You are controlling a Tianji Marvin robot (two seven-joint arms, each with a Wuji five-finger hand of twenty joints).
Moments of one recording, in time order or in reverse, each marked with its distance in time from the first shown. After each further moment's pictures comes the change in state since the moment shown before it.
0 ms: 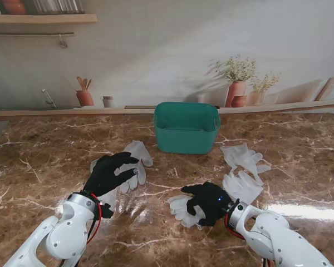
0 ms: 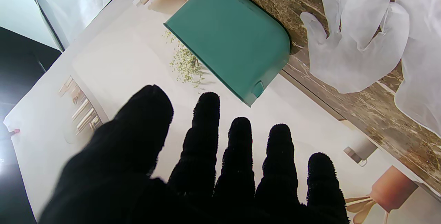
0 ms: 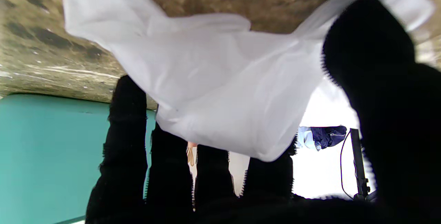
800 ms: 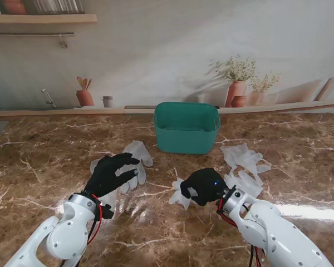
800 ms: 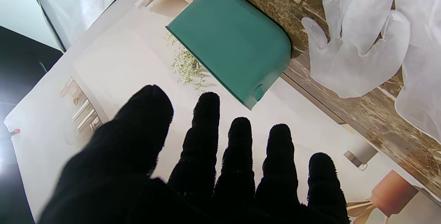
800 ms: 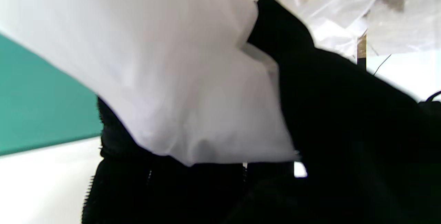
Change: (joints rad) left arm 0.001 0.000 0.005 0.000 -0.007 -0.001 -0.006; right arm 0.049 -0.047 0.012 -0.037 0.083 -0.014 -0.108; left_hand 0.000 0.000 0.000 0.000 0.000 0.000 0.000 0.000 0.000 -0.001 0.000 -0.002 0.000 0.000 0.000 0.000 0.000 0.009 0.000 0.000; right_hand 0.357 0.004 -0.047 0.049 0.155 0.004 0.142 -0.121 0.710 -0.109 0.277 0.502 0.536 -0.139 0.559 0.319 0.426 -0.105 0.424 -0.024
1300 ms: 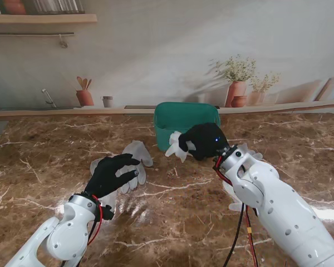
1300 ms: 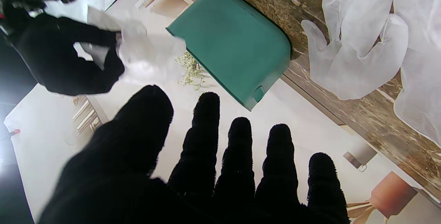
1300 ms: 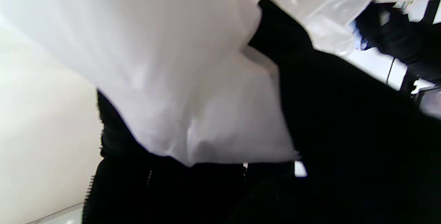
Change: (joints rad) left arm 0.004 0.000 0.002 0.001 0.000 -0.002 0.002; right arm 0.217 -0.029 -0.002 -0.024 0.041 0.081 -0.007; left_hand 0.000 0.000 0.000 0.000 0.000 0.000 0.000 0.000 0.000 0.000 0.000 0.000 0.000 0.000 0.000 0.000 0.000 0.000 0.000 0.000; right_hand 0.000 0.021 0.001 0.000 0.000 0.000 0.002 -0.009 0.003 0.000 0.000 0.001 0.000 0.000 0.004 0.000 0.007 0.000 0.001 0.000
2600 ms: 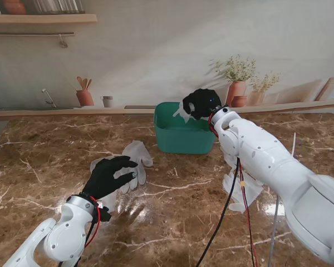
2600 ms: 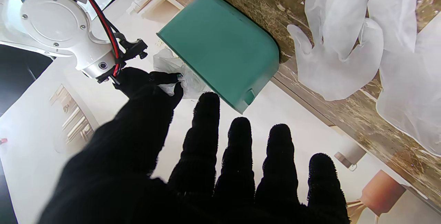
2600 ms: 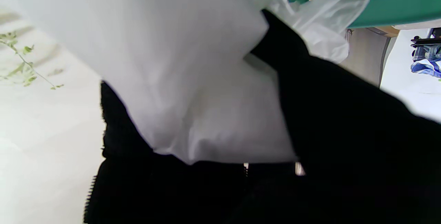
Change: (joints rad) left arm 0.017 0.005 -0.021 -0.015 0.015 0.025 -0.032; right arm 0.689 -0.205 -0.596 0.897 0.384 0.132 -0.170; left_hand 0.000 0.000 0.000 0.000 0.000 0.000 0.000 0.000 0.000 -0.003 0.000 0.000 0.000 0.000 0.000 -0.001 0.000 0.000 -0.012 0.000; right_hand 0.000 0.073 -0.004 0.000 -0.023 0.000 0.021 -0.056 -0.015 0.000 -0.011 0.013 -0.001 0.000 -0.054 0.025 -0.034 -0.002 0.000 0.000
